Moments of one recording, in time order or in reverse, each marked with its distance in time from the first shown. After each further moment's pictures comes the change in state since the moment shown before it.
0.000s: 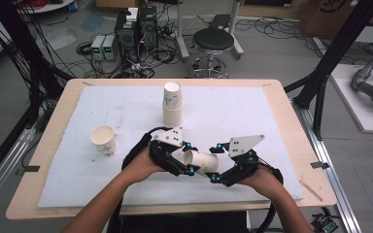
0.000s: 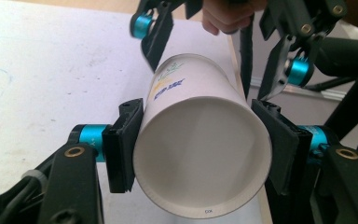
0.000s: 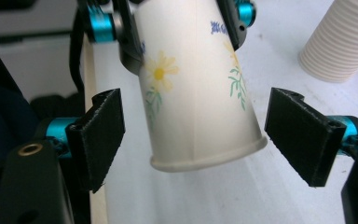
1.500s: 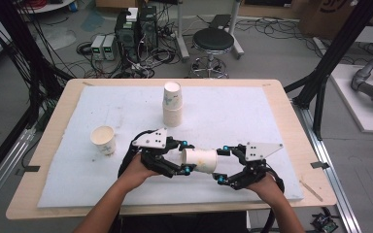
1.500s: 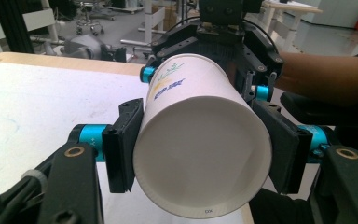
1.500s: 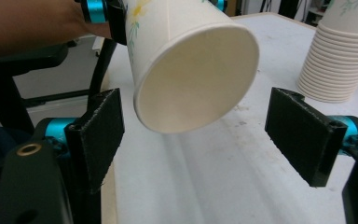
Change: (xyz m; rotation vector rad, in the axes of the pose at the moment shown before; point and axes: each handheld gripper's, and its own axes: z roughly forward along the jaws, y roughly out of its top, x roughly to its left) left arm -0.009 -0.018 -0.015 -0.275 -0.023 0.007; right arm -0.001 -0.038 -0.009 -0.259 0.033 0.082
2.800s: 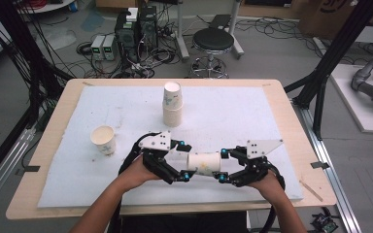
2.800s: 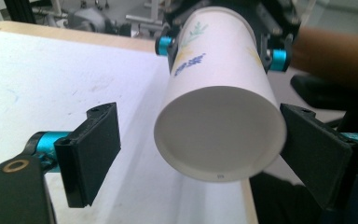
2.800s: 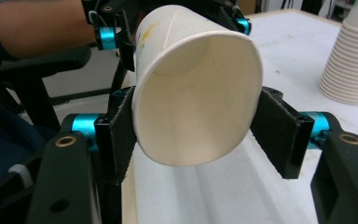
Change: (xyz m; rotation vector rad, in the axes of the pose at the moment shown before) left arm -0.002 -0.005 0.005 0.093 0.037 -0.037; right arm -0.003 0.008 -0.004 0.026 0.078 0.021
